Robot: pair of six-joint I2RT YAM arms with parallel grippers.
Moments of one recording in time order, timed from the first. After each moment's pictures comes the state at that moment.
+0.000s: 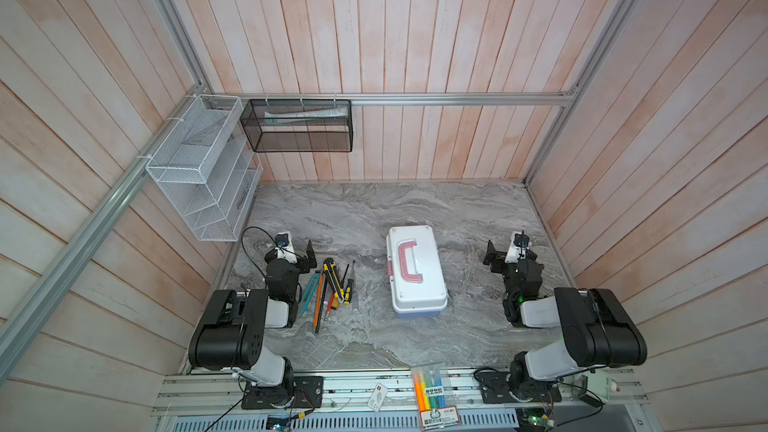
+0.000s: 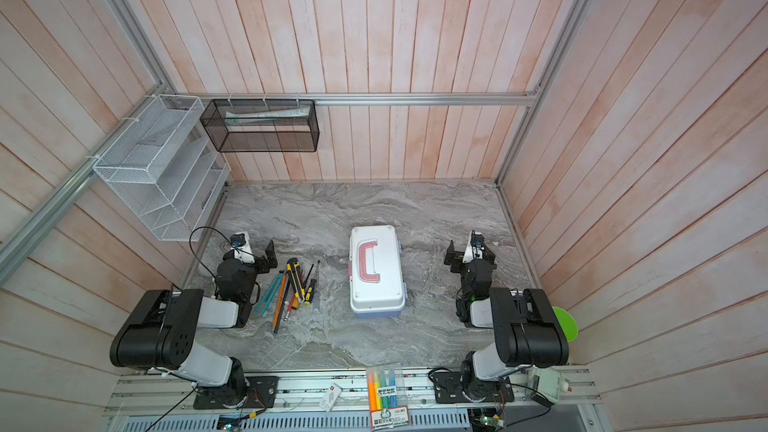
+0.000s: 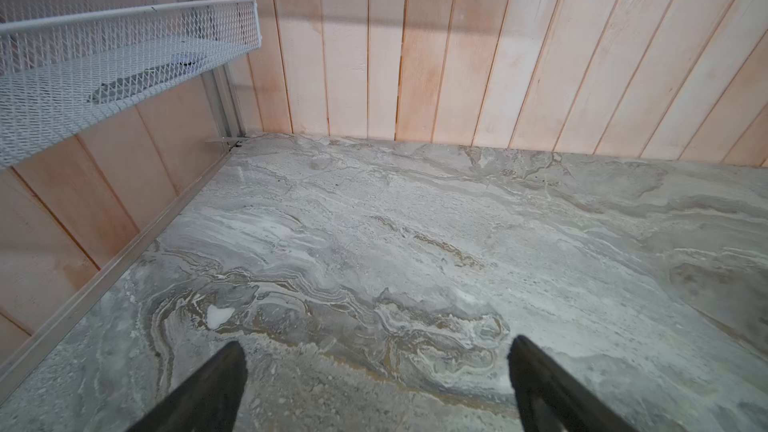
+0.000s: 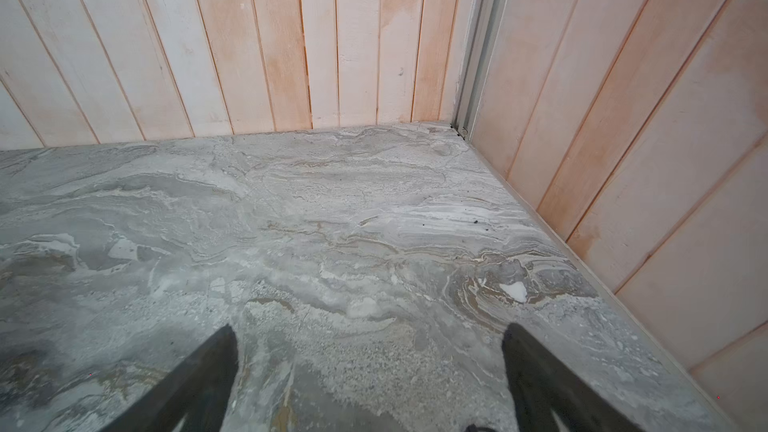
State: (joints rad) left arm 0.01 1.55 0.27 1.10 -0.06 -0.04; right arm 0.00 1.51 0.23 1.12 0.11 0.02
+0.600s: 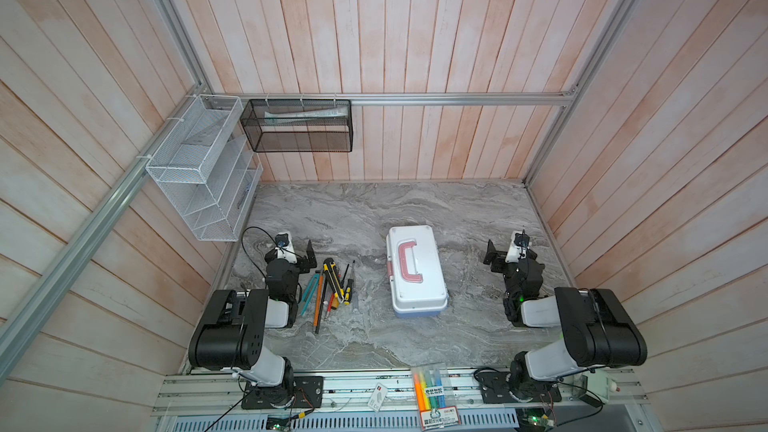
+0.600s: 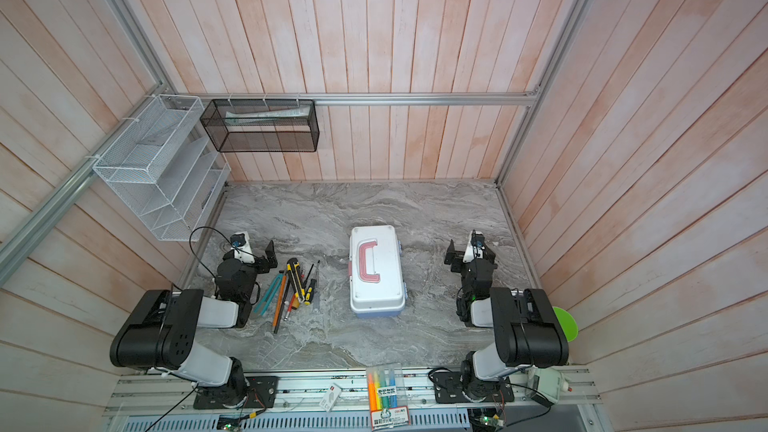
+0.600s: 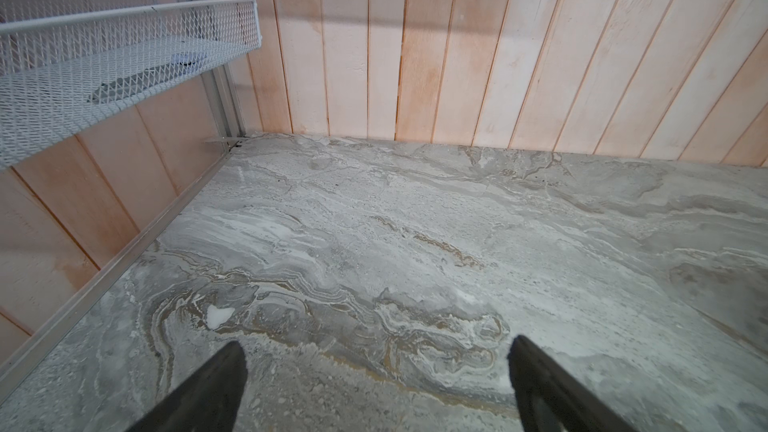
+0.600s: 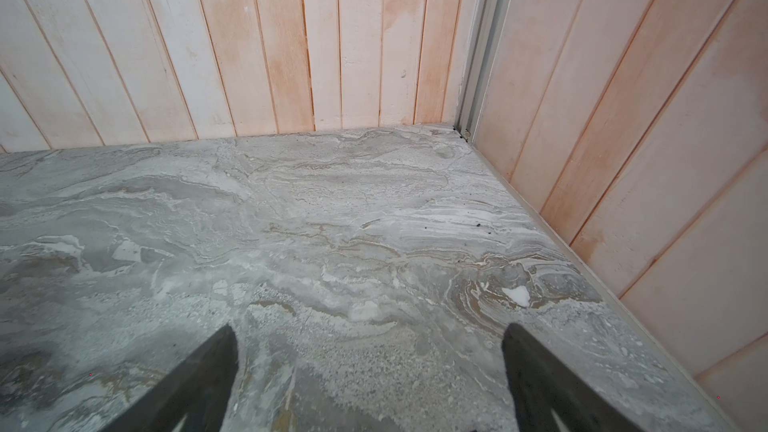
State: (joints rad) left arm 0.01 1.55 0.27 1.10 -0.06 -0.04; right arm -0.01 1.51 0.23 1.12 0.09 0.02
